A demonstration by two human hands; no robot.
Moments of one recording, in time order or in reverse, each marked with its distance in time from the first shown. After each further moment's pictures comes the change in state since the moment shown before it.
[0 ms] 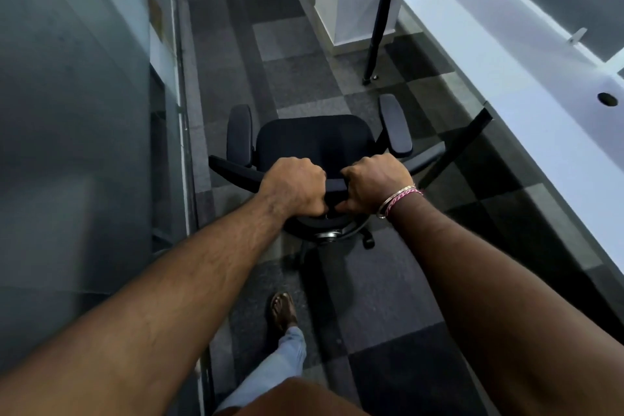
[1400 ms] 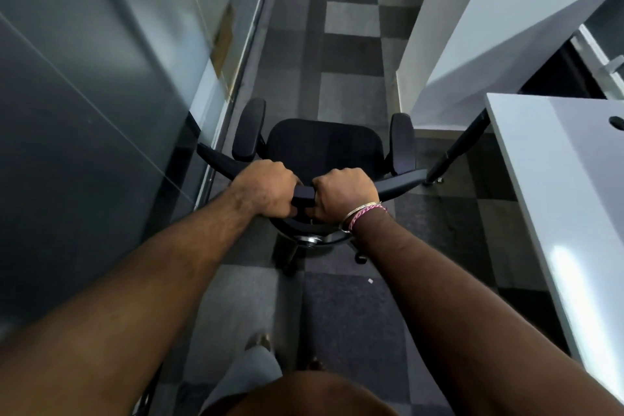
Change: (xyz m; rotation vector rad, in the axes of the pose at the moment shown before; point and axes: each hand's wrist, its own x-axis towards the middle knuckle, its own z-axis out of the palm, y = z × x) left_hand 0.434 -0.380 -0.055 -0.133 -0.175 -0.297; right_hand 0.585 0.209 -0.011 0.083 0.103 -0.295
